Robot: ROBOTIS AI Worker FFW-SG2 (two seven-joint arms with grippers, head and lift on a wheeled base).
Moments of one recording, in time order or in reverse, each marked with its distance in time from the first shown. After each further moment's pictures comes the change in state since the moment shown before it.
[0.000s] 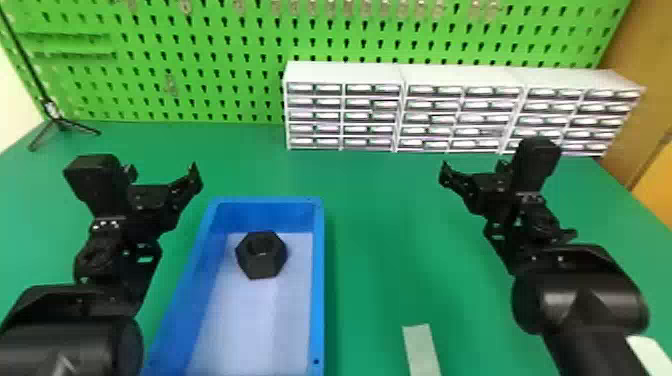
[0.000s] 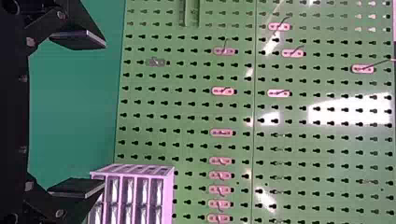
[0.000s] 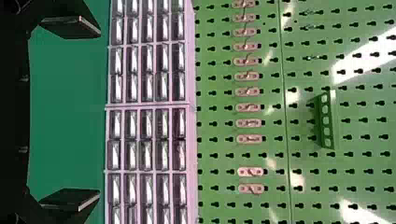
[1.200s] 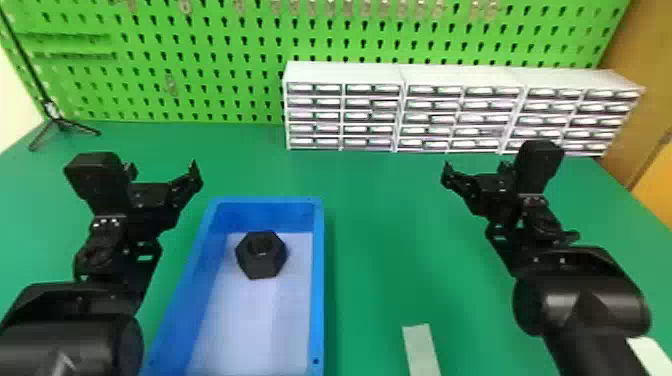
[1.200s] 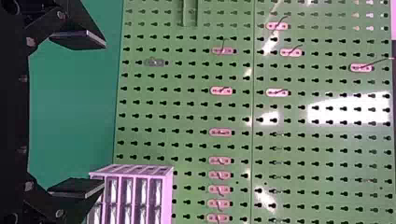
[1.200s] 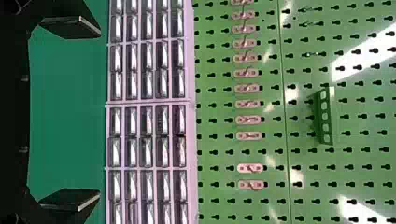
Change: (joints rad) left arm -0.005 0.000 0.000 -0.001 -0.007 0.003 0.000; right arm 0.007 0.002 -0.007 -0.001 0.000 -0.004 -0.001
